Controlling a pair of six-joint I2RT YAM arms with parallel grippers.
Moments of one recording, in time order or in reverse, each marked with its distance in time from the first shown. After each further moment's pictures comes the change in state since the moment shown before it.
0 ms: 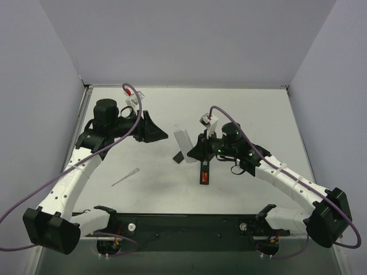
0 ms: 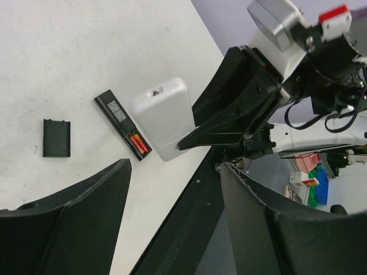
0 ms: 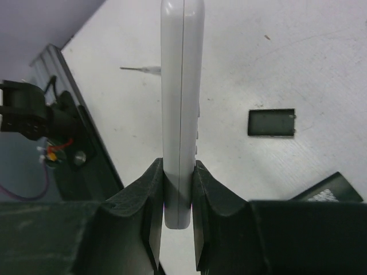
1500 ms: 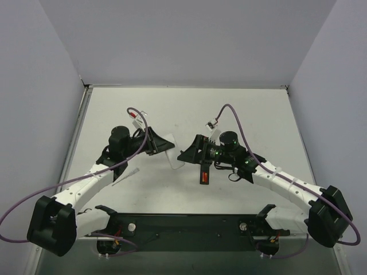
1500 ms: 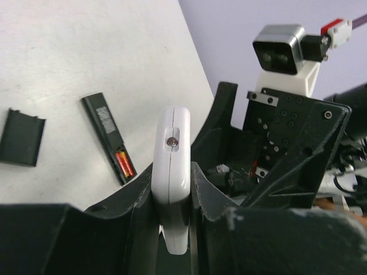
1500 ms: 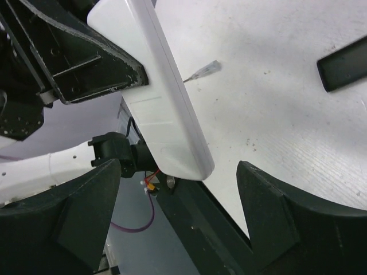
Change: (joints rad) left arm -0.116 -0.032 -0.493 0.713 -0.155 -0.430; right arm 0.031 -0.005 -0.110 0.194 0.016 0.674
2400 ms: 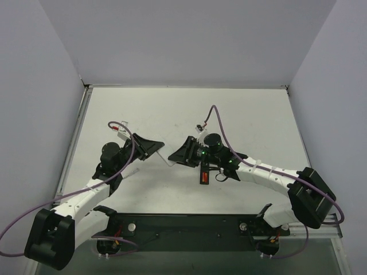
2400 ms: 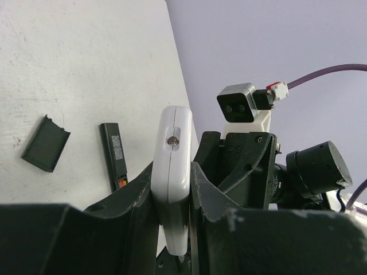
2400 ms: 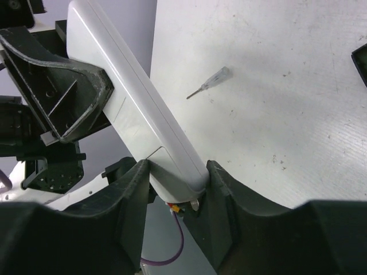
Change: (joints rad) left arm 0.062 -0.130 -0.292 0.292 -0.230 -0.240; right arm 0.097 0.225 0.019 0.172 0.114 0.222
